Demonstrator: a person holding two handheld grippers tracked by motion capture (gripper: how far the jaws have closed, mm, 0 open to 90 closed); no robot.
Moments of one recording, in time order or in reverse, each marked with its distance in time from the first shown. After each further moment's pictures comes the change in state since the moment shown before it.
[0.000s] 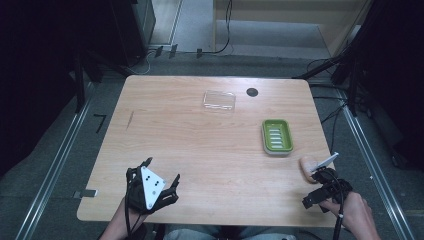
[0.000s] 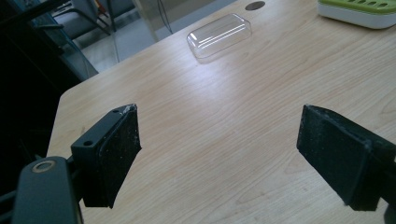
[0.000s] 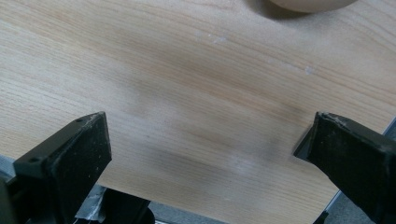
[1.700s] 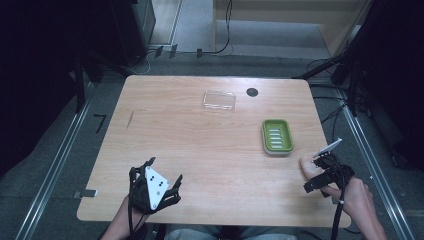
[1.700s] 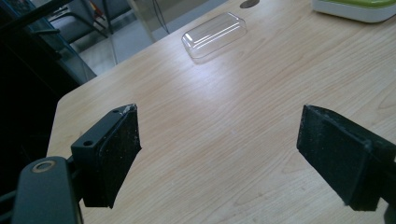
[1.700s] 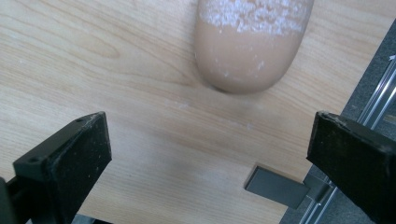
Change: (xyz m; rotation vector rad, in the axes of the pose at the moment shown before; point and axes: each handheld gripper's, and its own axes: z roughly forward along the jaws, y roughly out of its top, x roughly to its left) left arm -0.005 0.002 0.003 0.006 -0.008 0.038; right arm -0.009 0.025 -0.025 -0.093 -0.052 -0.002
